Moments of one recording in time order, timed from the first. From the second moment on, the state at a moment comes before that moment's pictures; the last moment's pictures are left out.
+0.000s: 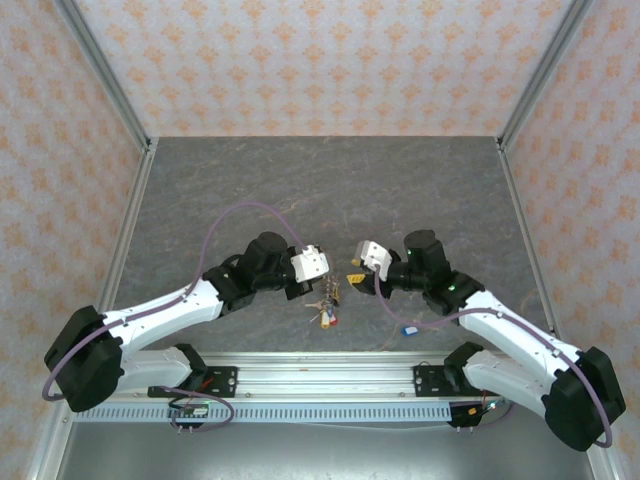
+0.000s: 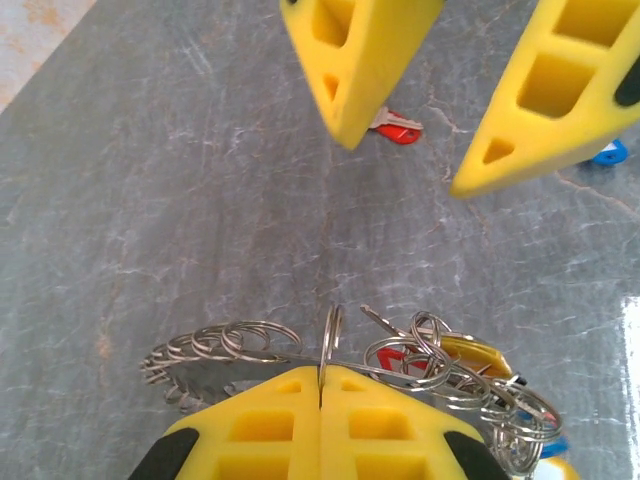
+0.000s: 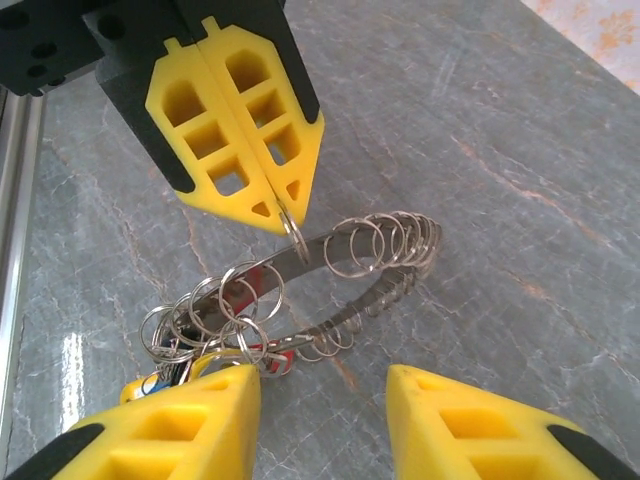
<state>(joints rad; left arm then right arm) -0.75 1.19 0.67 -0.04 0.23 0.46 0.59 0.95 0.55 -0.12 -0.51 -0.45</state>
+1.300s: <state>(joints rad) -0.70 1.23 0.66 -0.02 0.24 0.20 0.29 1.12 0.60 -0.86 -0.02 0.84</state>
